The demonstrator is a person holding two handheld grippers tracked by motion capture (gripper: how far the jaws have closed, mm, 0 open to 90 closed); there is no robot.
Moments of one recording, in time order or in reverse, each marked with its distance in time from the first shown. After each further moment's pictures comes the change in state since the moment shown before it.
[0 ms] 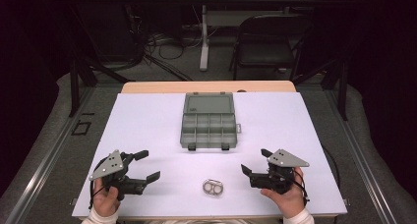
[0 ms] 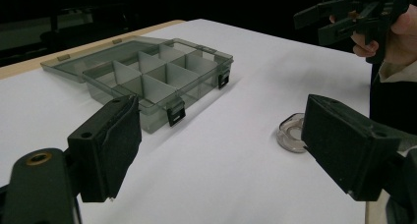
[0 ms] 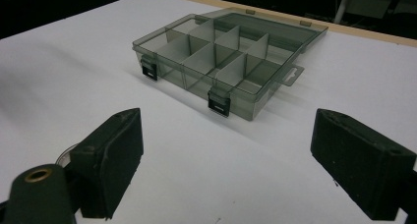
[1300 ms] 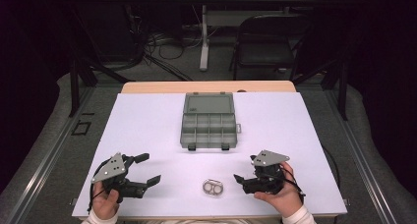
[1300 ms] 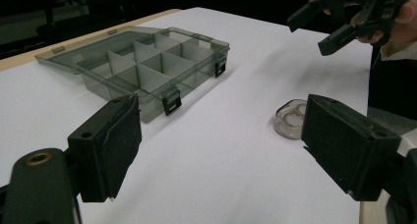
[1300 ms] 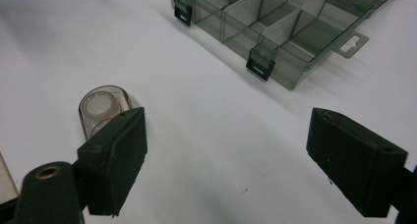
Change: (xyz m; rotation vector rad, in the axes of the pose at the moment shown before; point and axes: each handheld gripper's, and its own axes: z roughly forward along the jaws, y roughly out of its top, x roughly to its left) left arm -0.006 -0.002 -0.001 0.047 0.000 0.023; right arm 0.016 0.006 0.016 0.226 0.102 -0.135
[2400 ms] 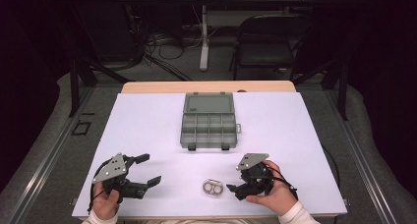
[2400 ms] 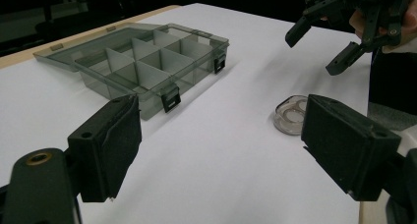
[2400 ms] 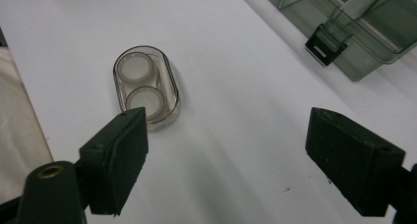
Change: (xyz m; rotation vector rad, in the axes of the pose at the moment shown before) left arm -0.001 0.000 0.001 0.013 -0.002 0.006; right arm 0.017 0.011 0.020 0.180 0.115 -0.121
